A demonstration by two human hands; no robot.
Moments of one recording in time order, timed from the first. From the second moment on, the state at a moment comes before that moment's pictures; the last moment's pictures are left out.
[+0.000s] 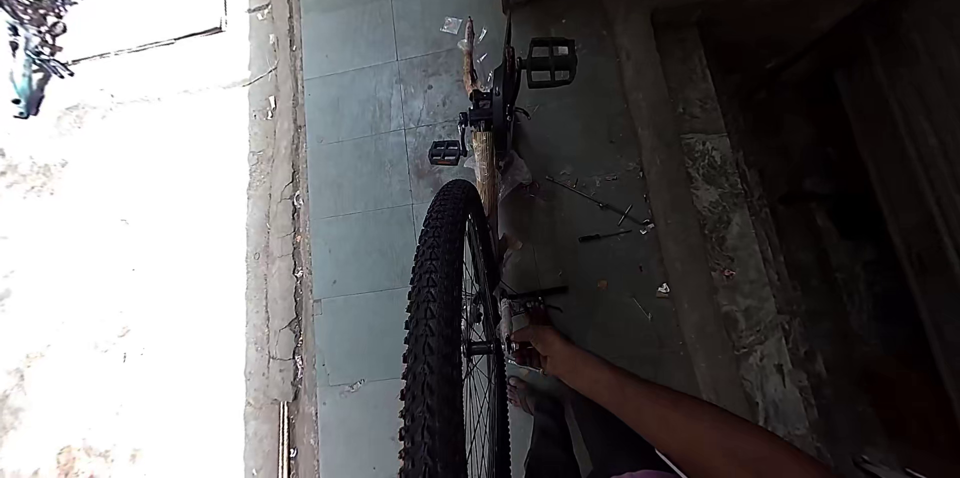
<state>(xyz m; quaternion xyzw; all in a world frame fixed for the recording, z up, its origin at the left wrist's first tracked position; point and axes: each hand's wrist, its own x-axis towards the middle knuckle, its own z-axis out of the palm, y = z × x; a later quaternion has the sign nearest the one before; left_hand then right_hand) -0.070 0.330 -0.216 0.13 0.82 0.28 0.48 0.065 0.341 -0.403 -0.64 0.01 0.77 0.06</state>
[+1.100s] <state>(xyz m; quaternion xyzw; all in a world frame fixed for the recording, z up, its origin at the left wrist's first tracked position) -0.069 0.347 -0.220 -0.02 0.82 0.19 0.53 0.098 0.326 -0.408 -0.41 -0.18 0.88 -0.16</state>
